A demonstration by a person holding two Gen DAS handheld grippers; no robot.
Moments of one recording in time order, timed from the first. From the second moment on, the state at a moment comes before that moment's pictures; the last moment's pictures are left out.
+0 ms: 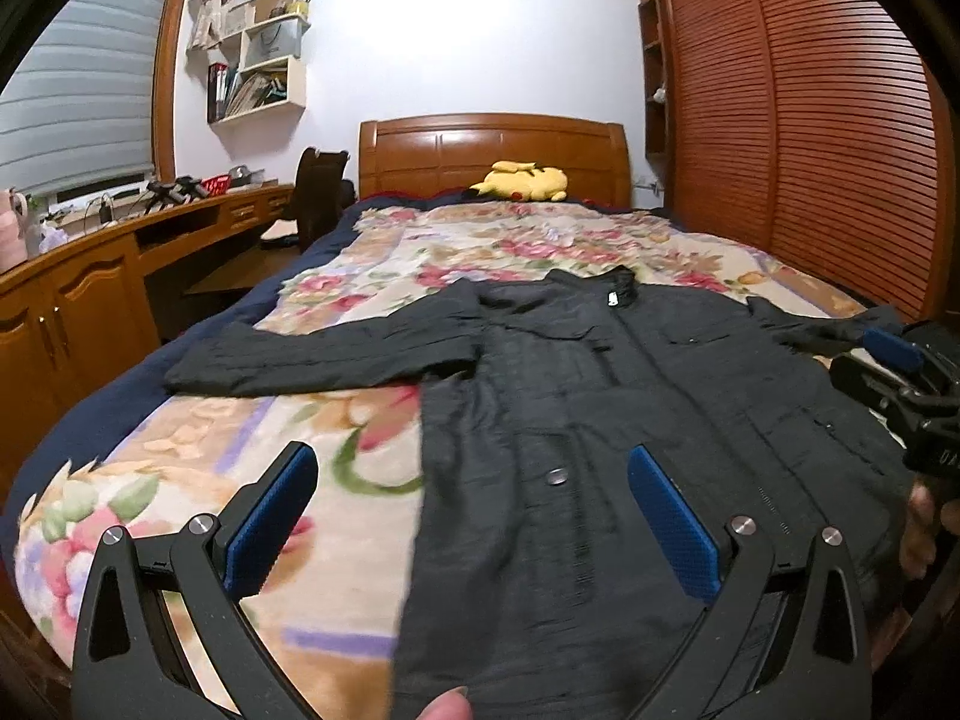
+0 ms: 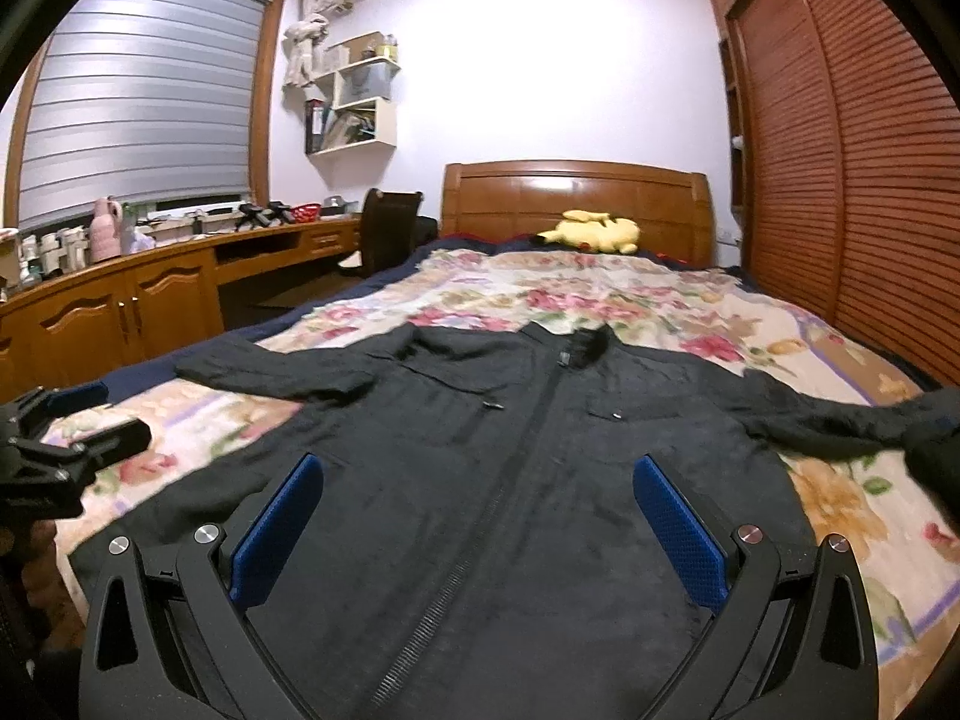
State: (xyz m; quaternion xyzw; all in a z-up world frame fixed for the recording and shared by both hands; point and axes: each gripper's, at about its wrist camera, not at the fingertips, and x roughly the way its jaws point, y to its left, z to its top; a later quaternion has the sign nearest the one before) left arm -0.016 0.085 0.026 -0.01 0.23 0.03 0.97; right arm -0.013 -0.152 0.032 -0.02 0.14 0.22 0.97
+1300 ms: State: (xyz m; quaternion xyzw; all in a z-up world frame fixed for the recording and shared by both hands) left arm 0.128 0.345 -0.026 -0.06 0.36 0.14 0.92; right arm 0.143 -0.096 -0.010 -0.07 0.22 0.31 0.92
